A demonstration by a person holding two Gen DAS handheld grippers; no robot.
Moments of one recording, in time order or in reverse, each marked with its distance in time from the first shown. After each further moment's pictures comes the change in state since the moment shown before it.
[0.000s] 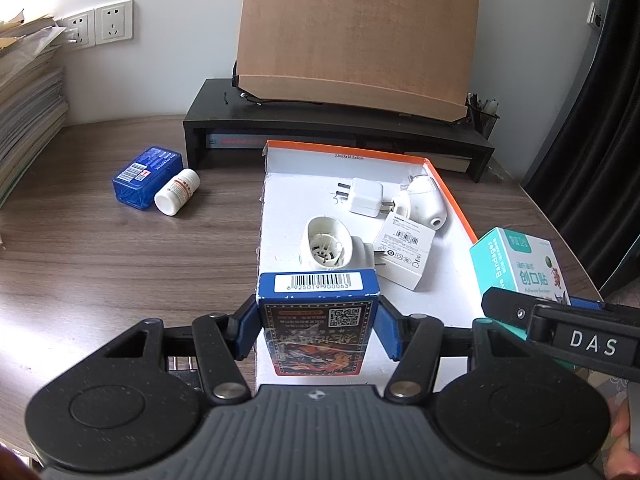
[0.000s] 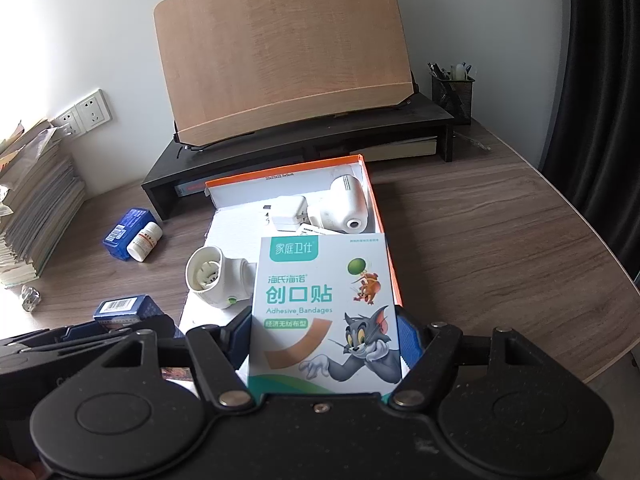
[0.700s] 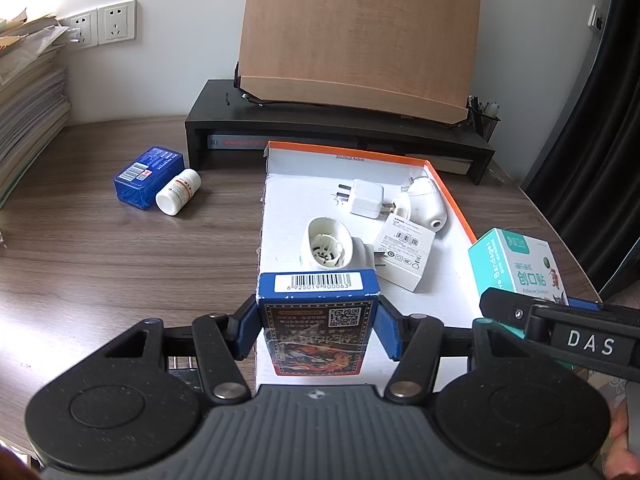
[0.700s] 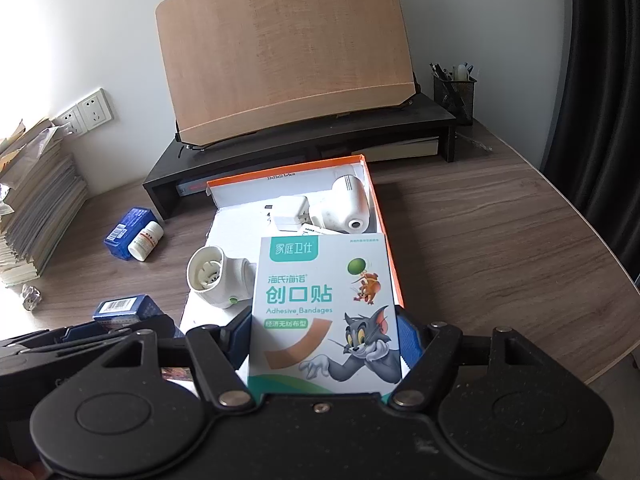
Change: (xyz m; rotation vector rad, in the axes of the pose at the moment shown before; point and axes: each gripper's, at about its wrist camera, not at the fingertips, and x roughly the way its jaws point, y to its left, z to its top) left arm -0.002 0.000 0.000 -0.005 -0.006 0.001; right arm 0.002 0.000 0.001 -0.003 0.002 0.002
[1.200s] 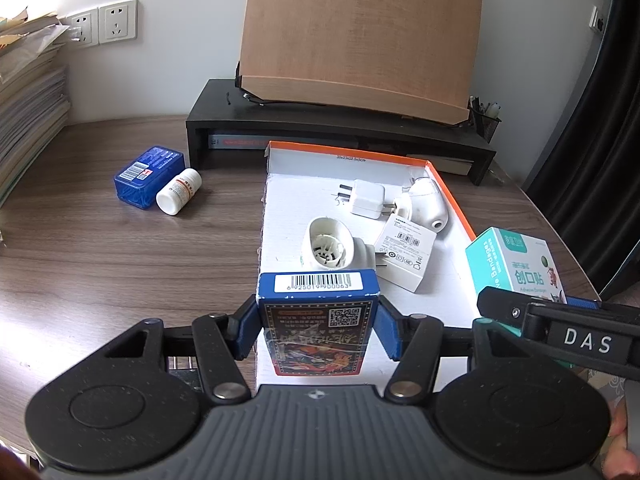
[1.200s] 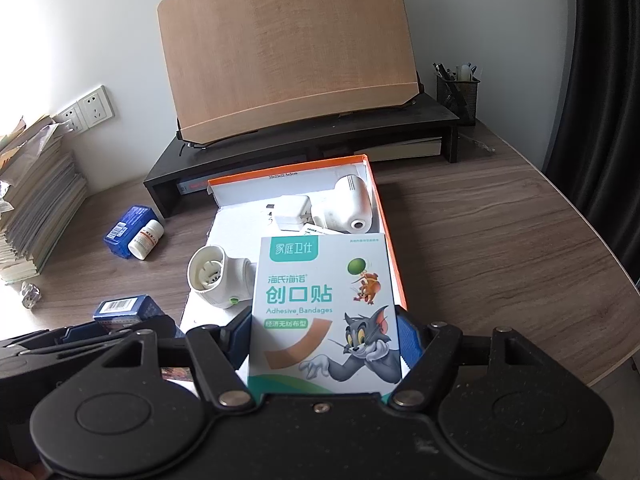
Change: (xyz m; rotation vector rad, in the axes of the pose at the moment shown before) left arm 0.001 0.000 0.001 -0.006 0.002 0.003; right arm 0.003 0.001 0.001 -0.007 0.005 0.003
